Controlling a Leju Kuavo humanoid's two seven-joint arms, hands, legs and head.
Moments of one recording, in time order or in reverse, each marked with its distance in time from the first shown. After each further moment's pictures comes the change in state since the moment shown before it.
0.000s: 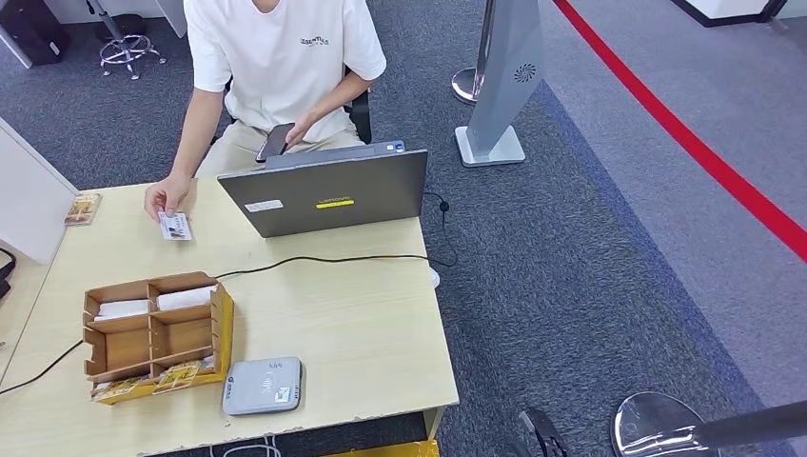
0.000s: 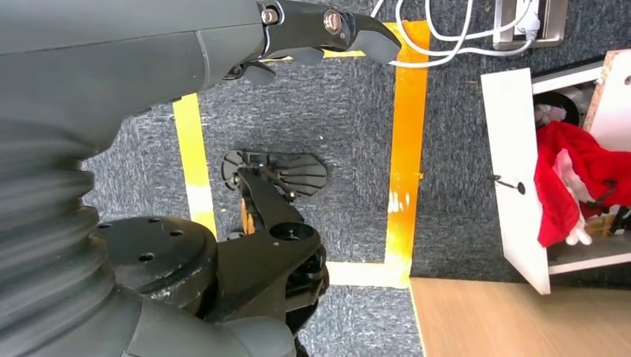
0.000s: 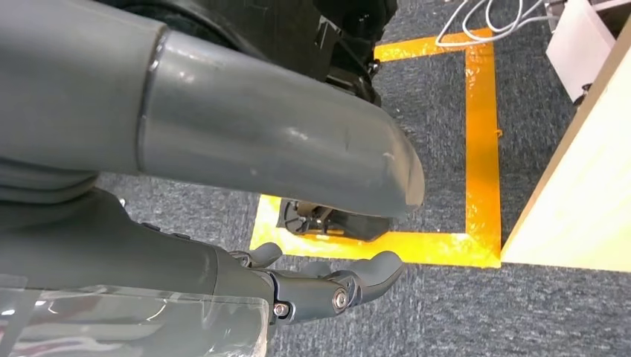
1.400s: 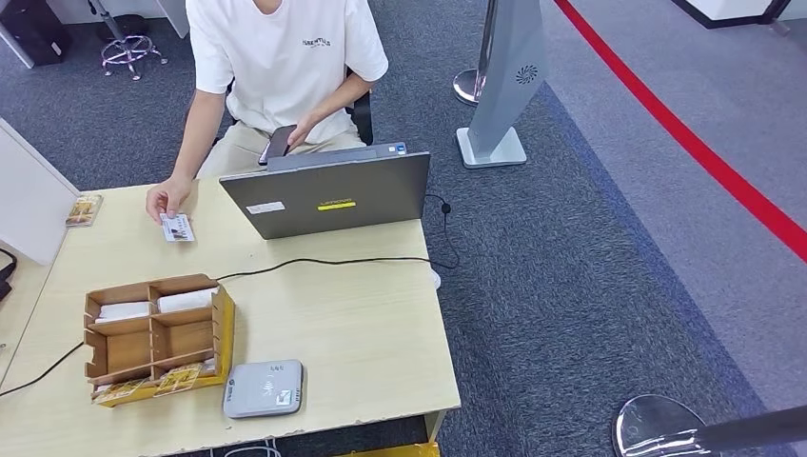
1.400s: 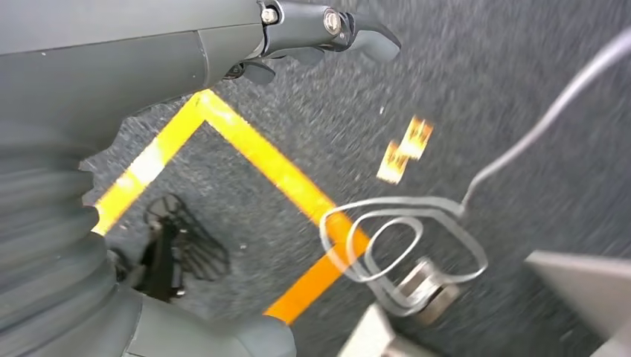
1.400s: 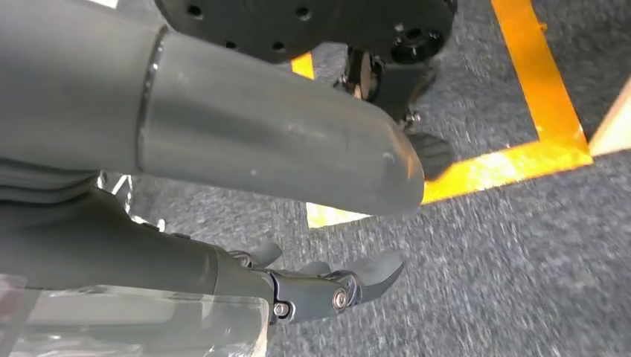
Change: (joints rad) left arm 0.253 -0.073 0.174 -0.621 0.389 0.439 0.149; right arm 0.200 -0.047 0.040 -0.003 -0.204 -0.167 -0.068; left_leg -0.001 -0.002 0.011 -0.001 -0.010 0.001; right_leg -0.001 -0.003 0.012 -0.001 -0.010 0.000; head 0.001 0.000
